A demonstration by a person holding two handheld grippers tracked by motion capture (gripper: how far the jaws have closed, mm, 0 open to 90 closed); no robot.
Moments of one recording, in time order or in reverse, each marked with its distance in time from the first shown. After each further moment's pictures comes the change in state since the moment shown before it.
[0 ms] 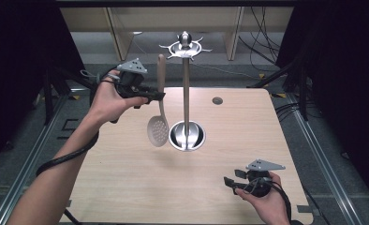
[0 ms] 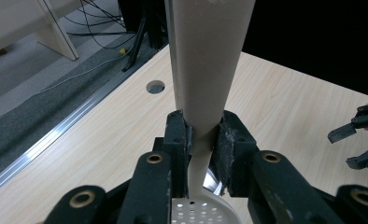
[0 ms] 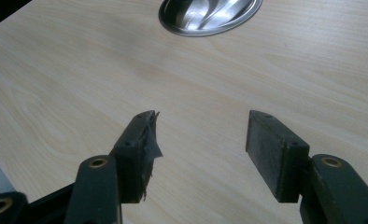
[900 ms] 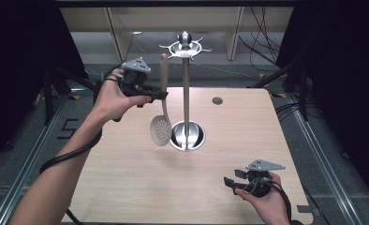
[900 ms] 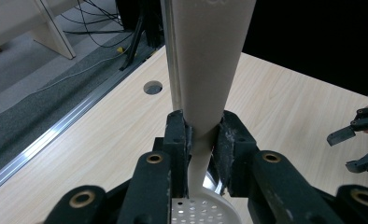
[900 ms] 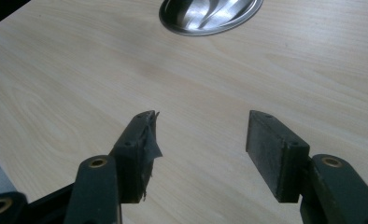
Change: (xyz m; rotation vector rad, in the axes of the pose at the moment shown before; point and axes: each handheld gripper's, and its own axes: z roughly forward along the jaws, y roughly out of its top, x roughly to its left) left arm 0.000 0.005 0.007 0.008 -0.010 -0.004; right arm 0.000 0.000 0.000 0.007 0.003 -0.003
